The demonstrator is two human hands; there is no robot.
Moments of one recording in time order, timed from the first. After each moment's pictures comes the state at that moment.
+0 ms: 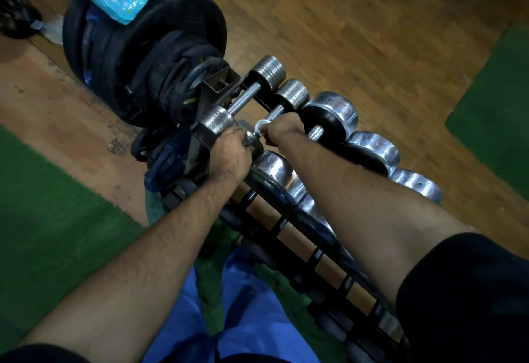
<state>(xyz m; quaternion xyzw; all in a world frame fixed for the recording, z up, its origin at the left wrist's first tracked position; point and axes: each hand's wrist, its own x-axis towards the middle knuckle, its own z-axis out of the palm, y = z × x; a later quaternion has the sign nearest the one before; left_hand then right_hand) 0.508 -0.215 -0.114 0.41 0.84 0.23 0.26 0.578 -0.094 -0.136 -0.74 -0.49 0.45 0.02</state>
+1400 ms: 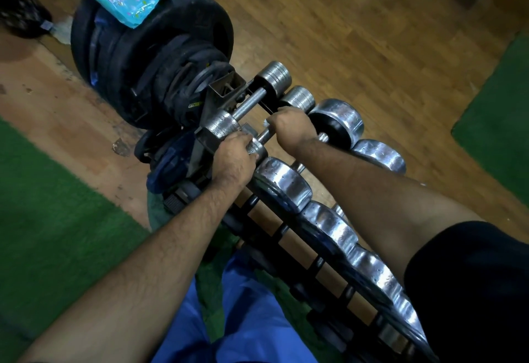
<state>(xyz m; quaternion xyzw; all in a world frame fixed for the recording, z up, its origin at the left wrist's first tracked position) 0.508 -0.213 -0.107 0.39 0.85 0.23 0.28 0.604 -0.071 -0.141 -0.28 -0.96 0.05 -0.06</state>
